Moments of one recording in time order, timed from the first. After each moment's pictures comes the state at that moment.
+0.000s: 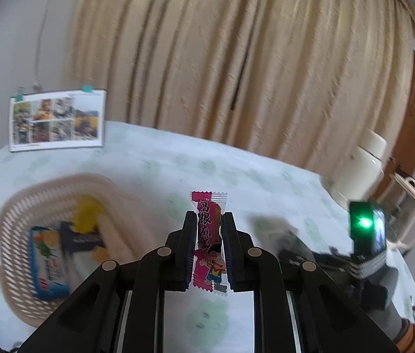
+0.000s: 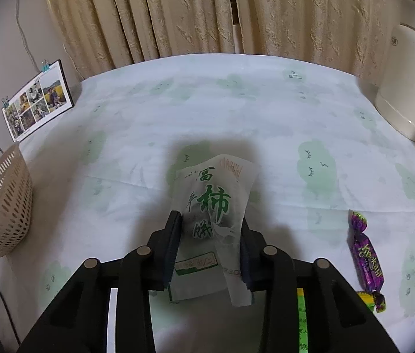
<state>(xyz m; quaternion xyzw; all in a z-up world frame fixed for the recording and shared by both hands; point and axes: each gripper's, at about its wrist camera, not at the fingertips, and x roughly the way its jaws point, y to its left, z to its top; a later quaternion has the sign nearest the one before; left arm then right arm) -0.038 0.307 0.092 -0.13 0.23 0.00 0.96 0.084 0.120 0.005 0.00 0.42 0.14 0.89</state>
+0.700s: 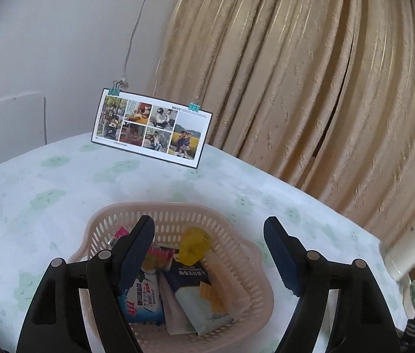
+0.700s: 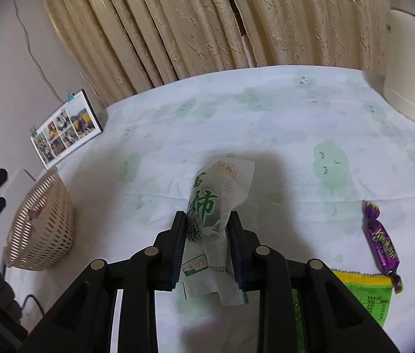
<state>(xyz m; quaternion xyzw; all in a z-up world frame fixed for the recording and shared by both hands) -0.055 0.392 0.094 -0.21 0.19 0.19 0.94 0.068 0.113 0.026 0.08 0.40 0.19 0.89</state>
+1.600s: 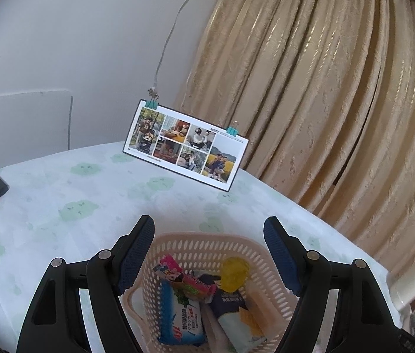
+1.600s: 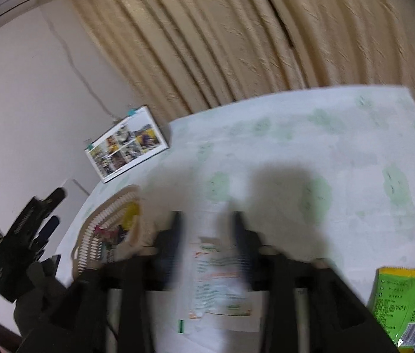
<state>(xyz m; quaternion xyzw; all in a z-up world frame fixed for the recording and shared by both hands) -0.078 0.440 0.104 -0.24 0.15 0.24 0.93 0.052 0.166 0.070 0.14 0.37 0.28 0.87</state>
